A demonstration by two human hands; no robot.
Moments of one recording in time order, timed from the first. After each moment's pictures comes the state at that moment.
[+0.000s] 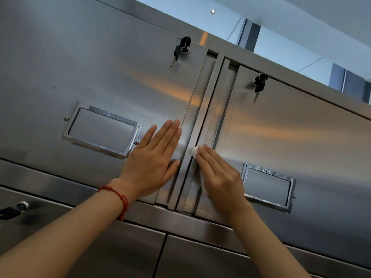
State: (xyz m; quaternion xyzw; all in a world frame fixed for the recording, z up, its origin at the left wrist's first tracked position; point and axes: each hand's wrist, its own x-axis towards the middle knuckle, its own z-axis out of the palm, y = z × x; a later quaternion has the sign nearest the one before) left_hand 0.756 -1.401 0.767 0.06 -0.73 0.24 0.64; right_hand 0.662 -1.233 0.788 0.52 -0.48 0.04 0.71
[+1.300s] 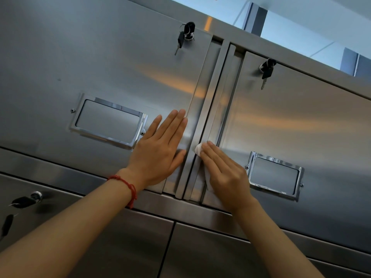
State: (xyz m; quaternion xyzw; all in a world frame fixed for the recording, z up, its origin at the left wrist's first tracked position) left_hand 0.756 -1.402 0.768 0.05 -0.72 0.24 0.65; right_hand 0.659 -1.232 0.775 0.54 -0.44 0.05 0.71
